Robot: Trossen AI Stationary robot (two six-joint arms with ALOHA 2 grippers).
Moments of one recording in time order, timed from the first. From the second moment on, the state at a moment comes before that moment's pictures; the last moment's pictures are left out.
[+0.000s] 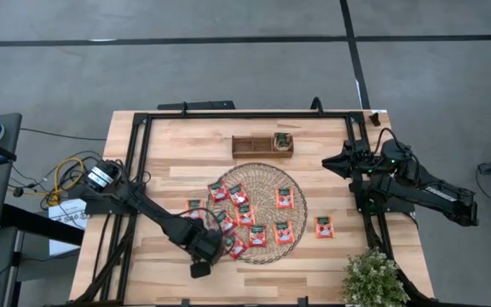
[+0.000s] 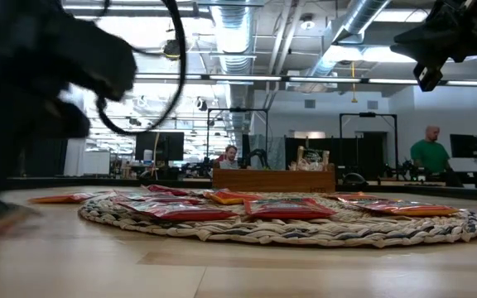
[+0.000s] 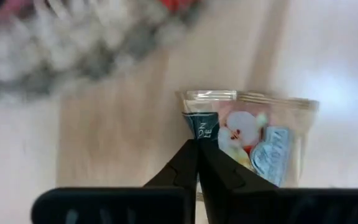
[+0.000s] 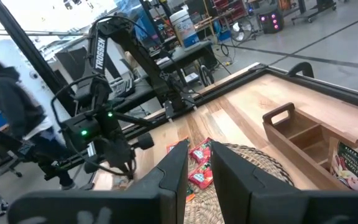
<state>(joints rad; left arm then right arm) -0.54 1.84 1.12 -0.64 0.08 -0.78 -0.41 0.14 0.32 -0.24 -0.36 0.38</state>
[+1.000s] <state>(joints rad) -0.17 1.83 1.68 -0.69 -0.79 0.18 -0.41 0.39 0.32 0.03 -0.56 0.49</state>
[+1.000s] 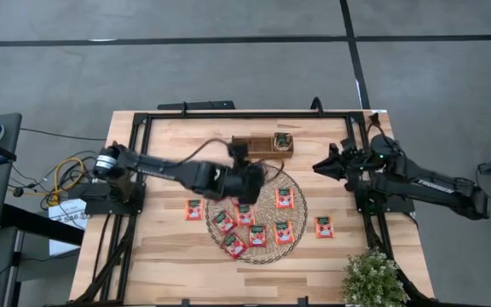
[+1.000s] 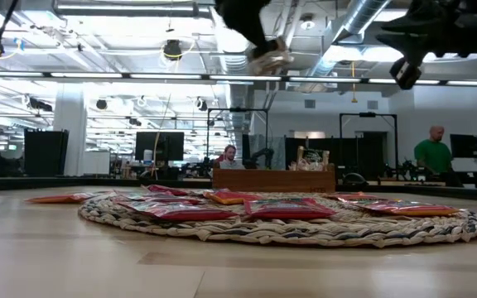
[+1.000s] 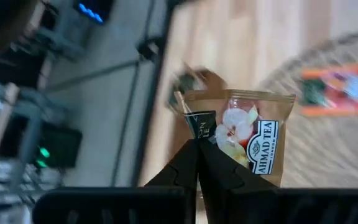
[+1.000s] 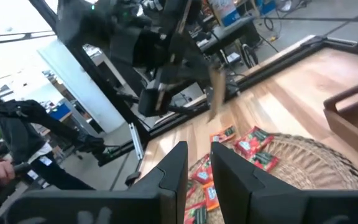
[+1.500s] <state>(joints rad) -0.05 1.83 1.68 -0.56 -0.78 0.44 -0.41 0.79 0.38 0.36 -0.55 0.50</state>
